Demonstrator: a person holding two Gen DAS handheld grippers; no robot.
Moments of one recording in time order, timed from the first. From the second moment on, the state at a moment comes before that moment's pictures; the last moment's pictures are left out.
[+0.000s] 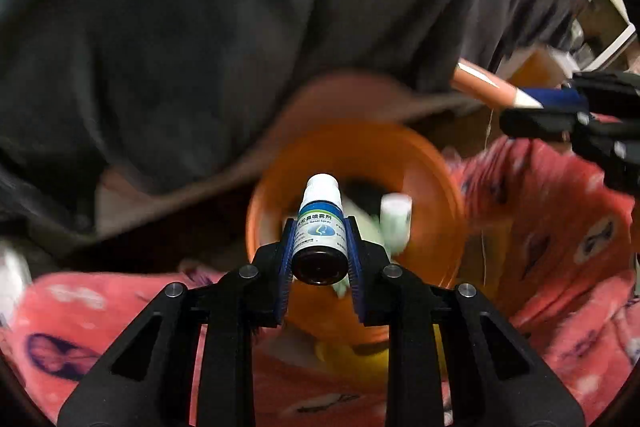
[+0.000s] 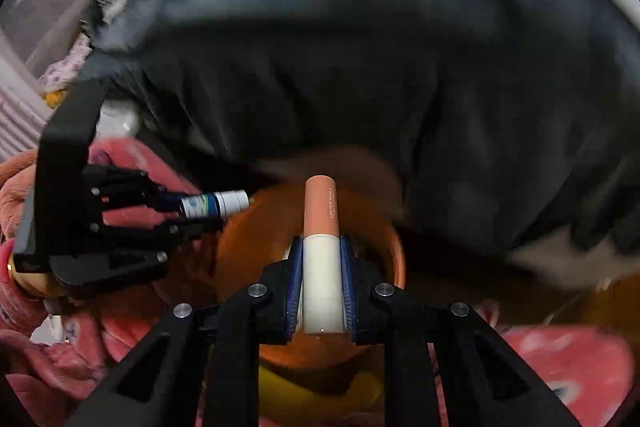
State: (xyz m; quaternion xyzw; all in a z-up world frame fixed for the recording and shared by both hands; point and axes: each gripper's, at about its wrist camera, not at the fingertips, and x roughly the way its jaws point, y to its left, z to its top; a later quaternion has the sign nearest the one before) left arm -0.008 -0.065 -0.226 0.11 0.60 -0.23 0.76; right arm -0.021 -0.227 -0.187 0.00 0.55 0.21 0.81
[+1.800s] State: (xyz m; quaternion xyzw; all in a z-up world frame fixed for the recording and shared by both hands) left arm 0.016 -0.033 -0.129 0.06 0.48 -0.20 0.85; right arm -0.024 -0.265 -0.143 0.07 0.47 0.13 0.87
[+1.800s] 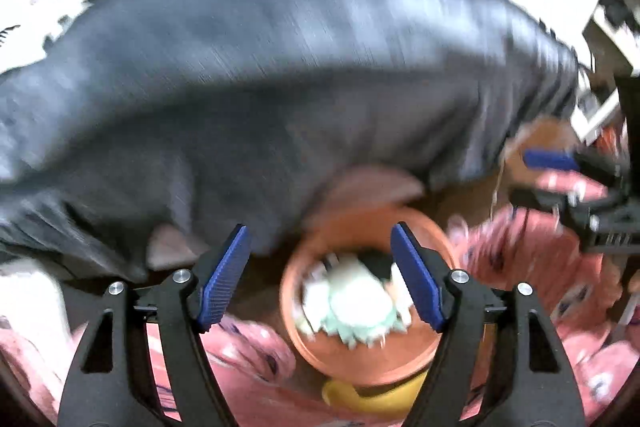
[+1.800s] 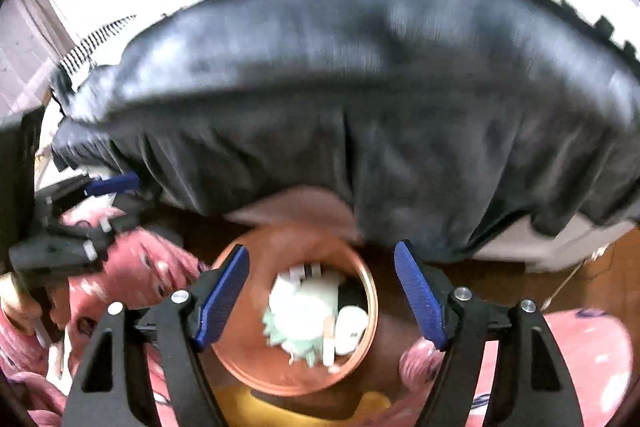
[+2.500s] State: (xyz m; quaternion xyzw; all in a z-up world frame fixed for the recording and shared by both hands) left arm 0.292 -0.045 -0.062 0.00 0.45 -0.08 0.89; right arm -0.032 -0.263 -0.127 0.08 0.45 0.14 0.88
